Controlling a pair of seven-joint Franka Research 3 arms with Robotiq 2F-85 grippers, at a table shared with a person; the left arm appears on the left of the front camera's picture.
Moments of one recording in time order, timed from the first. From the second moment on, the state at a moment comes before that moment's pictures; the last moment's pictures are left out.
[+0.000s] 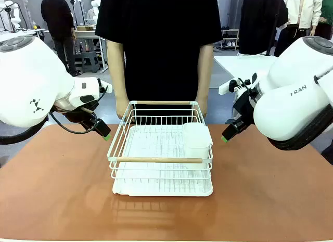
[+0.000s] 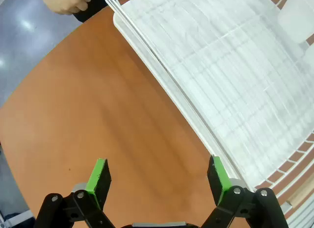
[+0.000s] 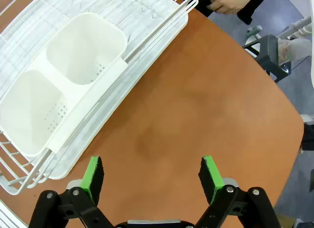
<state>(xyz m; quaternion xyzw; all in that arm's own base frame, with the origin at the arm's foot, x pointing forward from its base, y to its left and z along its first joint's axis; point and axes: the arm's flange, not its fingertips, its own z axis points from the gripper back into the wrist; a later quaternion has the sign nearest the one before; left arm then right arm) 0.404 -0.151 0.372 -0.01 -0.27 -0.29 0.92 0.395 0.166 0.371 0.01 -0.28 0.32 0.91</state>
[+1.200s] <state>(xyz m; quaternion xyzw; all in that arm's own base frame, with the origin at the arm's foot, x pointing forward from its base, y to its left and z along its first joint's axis) 0.404 -0.151 0.372 -0.01 -0.27 -0.29 0.92 0.395 0.166 0.372 0.01 -0.28 0.32 0.91</state>
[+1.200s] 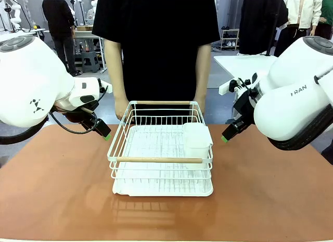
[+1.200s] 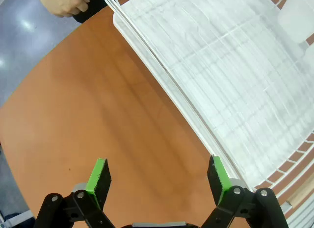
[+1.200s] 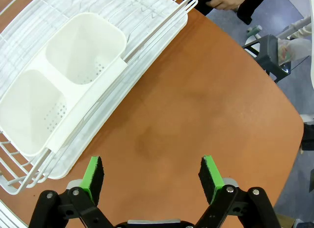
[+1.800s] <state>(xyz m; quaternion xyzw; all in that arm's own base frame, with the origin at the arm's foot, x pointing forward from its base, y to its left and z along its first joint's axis) 0.388 -0.132 0.452 -0.19 -0.22 -0.29 0.91 0.384 0.140 0.436 0.17 -0.26 0.27 0.91</state>
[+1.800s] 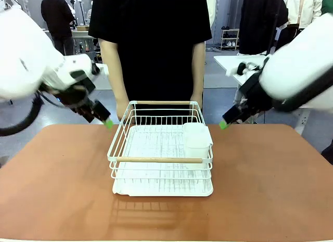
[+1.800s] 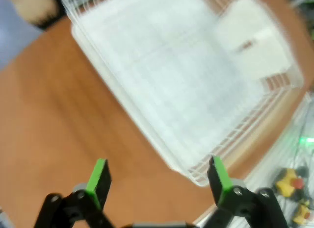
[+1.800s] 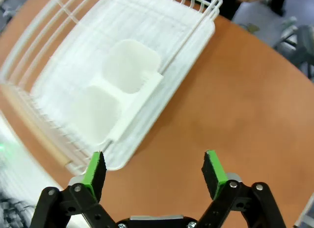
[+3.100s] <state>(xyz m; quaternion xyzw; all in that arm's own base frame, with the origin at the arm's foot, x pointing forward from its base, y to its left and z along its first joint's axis) 0.285 0.189 0.434 -0.58 -0.18 -0.02 0.79 0.328 -0.168 0.414 0.56 -0.18 0.02 0.81</state>
